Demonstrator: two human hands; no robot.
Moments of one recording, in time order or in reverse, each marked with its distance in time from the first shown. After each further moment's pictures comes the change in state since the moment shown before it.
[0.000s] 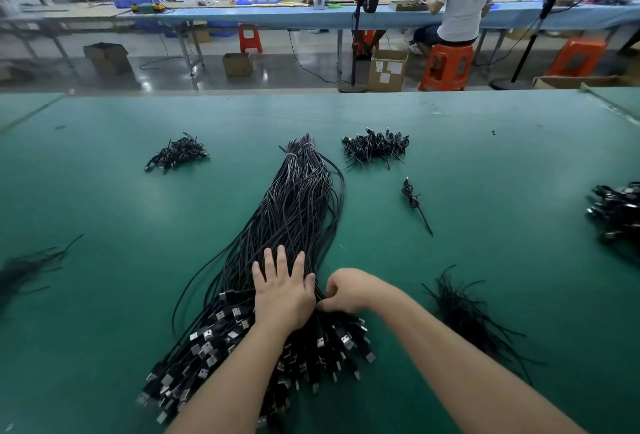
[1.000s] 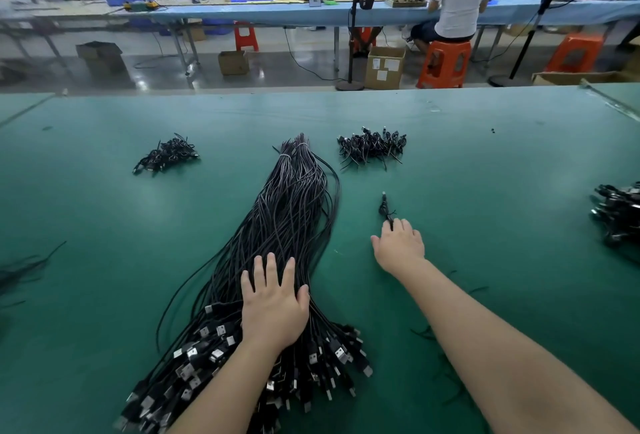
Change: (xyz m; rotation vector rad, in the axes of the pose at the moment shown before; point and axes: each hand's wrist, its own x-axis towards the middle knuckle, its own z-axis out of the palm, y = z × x) left_hand -0.006 -0.002 -0.001 0.025 0.045 0.024; right_hand 0.061 0.108 -0.036 -0.271 0.481 0.399
